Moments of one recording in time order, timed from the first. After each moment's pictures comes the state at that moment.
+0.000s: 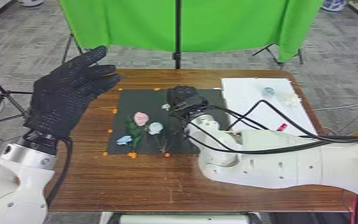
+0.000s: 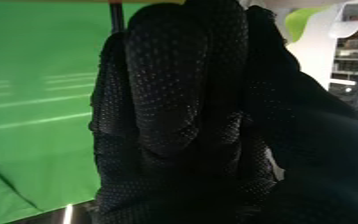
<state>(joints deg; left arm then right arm) 121.2 -44.4 -97.9 -137.2 31.8 7.1 11.9 -24.3 -60.3 -14.0 -94.6 -115.3 25.1 50.3</state>
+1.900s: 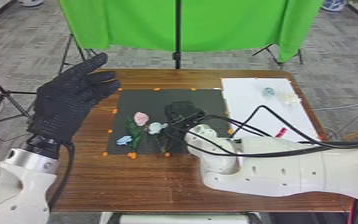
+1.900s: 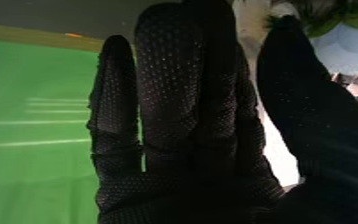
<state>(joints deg) 122.8 -44.3 -97.3 -136.8 30.9 7.8 12.8 -26.3 -58.9 -13.1 -98.0 -114.2 12.7 48.8</state>
